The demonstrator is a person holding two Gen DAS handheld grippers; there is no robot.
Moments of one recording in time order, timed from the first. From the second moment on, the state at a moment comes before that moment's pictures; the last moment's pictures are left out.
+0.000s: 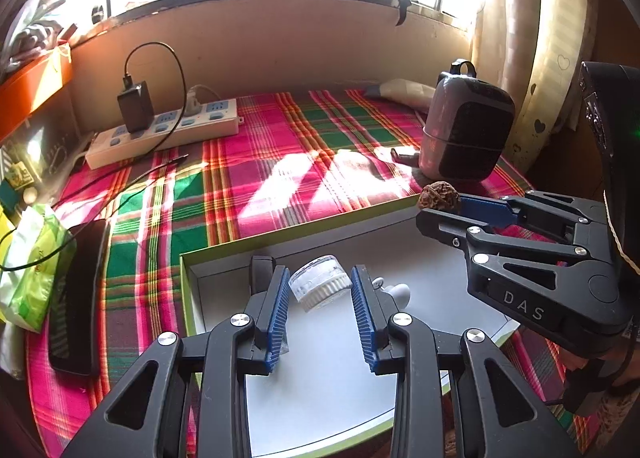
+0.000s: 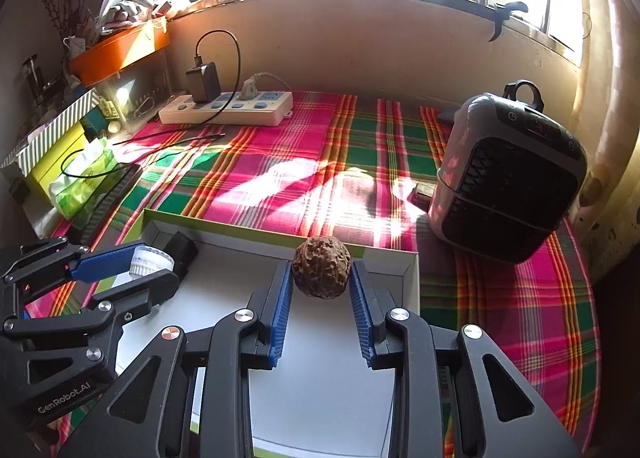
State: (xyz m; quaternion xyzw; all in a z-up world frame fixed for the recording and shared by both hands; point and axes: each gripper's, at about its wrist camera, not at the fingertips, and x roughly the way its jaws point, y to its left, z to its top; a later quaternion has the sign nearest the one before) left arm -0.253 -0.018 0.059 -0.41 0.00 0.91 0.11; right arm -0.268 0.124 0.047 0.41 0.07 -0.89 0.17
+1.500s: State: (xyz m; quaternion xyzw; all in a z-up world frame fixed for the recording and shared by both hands) left arm -0.300 -0.002 0.022 -0.47 0.01 0.88 0.10; right arm -0.295 0.118 0.012 0.46 0.07 -0.87 0.16
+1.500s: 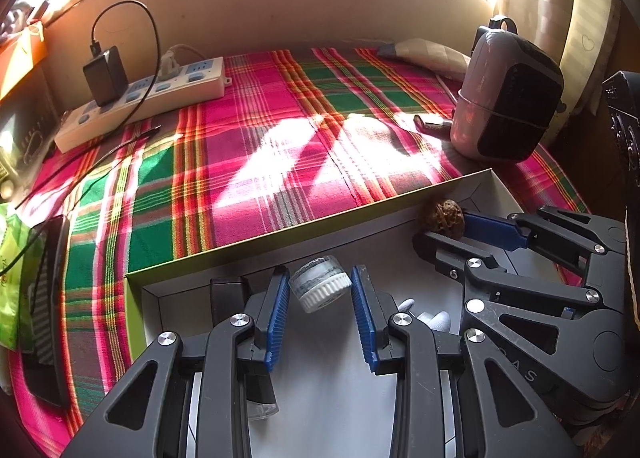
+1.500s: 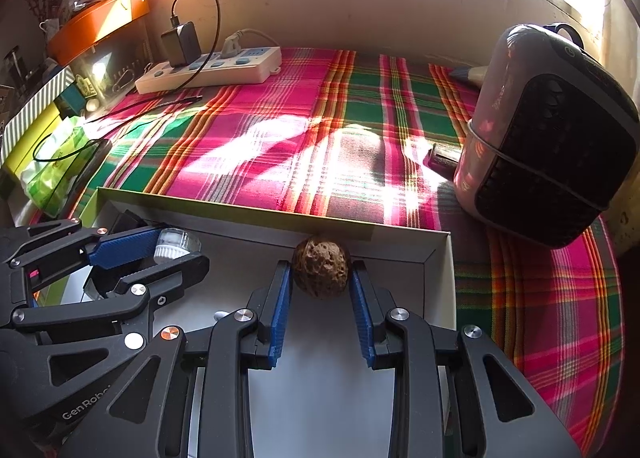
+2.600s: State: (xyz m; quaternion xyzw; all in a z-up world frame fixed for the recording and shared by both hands) left arm -0.271 -0.017 0.042 -0.44 -0.01 0.89 0.08; right arm -0.275 0.128 0.027 0.44 0.05 -0.88 0.15
